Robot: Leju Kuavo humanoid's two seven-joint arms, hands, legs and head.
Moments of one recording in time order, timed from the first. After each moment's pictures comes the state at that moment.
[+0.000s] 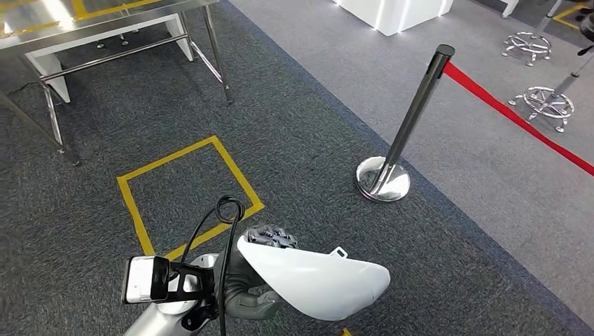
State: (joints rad) left arm -0.31 -0.03 -0.71 -1.63 0.23 -0.53 -0.51; right arm -0.07 0.04 -0.97 -0.20 1.51 0.18 -0.12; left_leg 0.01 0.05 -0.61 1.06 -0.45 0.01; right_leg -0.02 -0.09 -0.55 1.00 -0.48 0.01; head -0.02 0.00
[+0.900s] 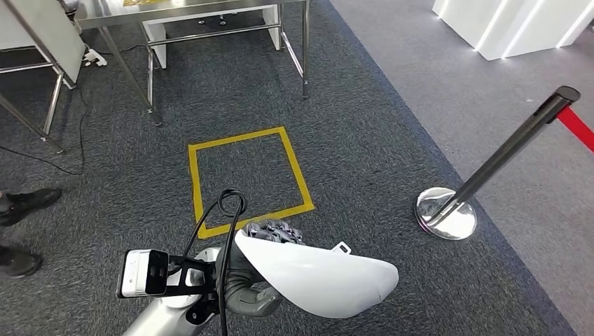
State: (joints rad) left arm -0.34 -0.06 -0.72 -1.62 0.25 -0.56 -0.52; right arm -0.07 0.00 -1.00 -0.20 1.49 0.15 -0.13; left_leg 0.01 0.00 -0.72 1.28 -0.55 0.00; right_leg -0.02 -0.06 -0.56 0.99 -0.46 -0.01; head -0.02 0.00
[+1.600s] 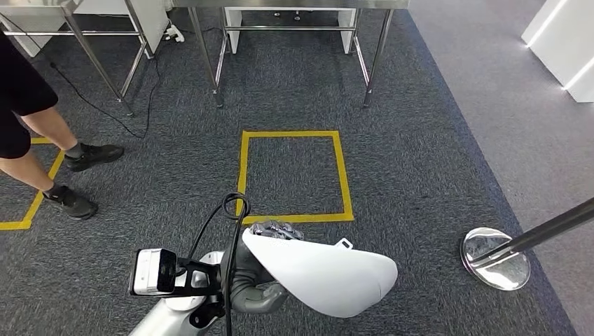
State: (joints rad) left arm -0.31 -0.06 -0.72 -1.60 0.25 -0.56 -0.52; right arm -0.07 0.00 -1.01 -0.20 1.49 0.14 -0.12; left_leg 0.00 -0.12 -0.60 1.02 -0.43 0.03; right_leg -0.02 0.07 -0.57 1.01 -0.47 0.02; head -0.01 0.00
